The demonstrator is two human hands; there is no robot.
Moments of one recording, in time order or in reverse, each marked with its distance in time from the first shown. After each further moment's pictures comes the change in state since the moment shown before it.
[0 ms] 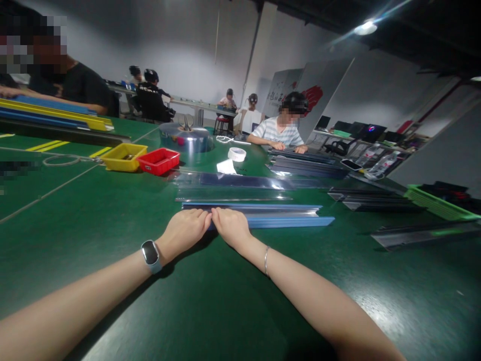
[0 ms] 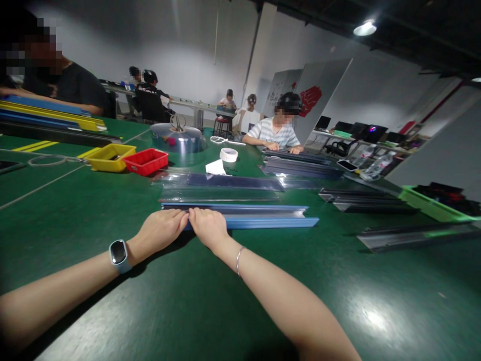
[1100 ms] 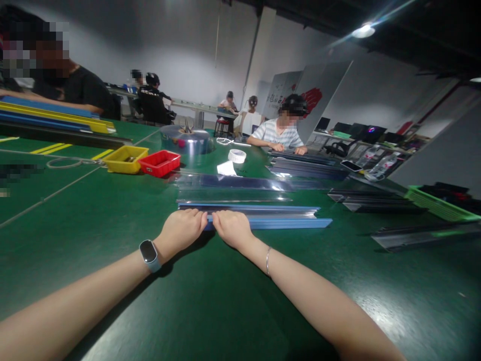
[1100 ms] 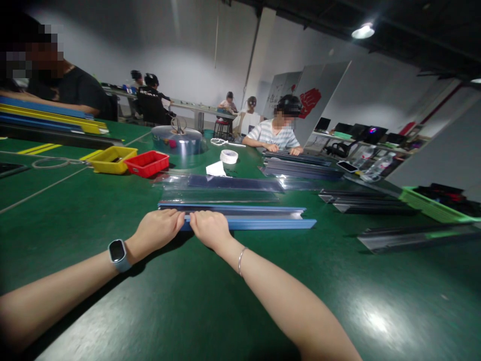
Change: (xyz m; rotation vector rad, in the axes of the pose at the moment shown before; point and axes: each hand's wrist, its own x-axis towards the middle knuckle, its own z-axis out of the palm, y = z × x) left_hand -0.004 -0.009 -0.002 0.115 -0.048 -0.020; right_hand -0.004 0.006 -0.001 0.020 0.025 -0.088
